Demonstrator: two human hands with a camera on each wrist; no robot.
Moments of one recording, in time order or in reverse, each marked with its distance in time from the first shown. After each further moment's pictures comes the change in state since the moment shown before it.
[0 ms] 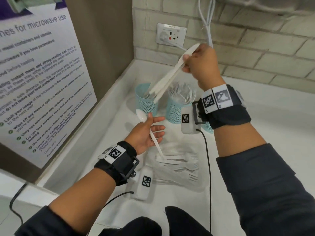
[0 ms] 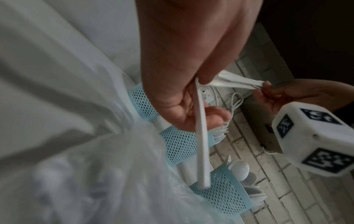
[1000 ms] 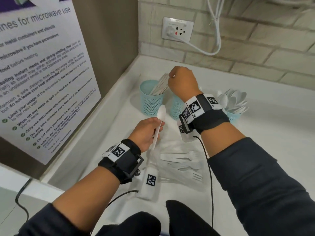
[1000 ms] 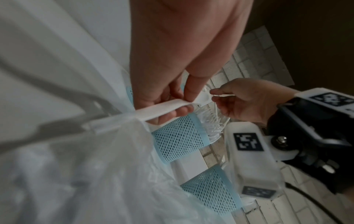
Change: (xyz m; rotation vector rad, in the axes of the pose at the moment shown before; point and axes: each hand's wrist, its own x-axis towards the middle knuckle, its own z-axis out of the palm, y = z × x) left_hand 0.004 -0.003 0.000 0.047 0.138 0.027; right_hand -0.012 0.044 0.049 -0.717 -0.203 -0.144
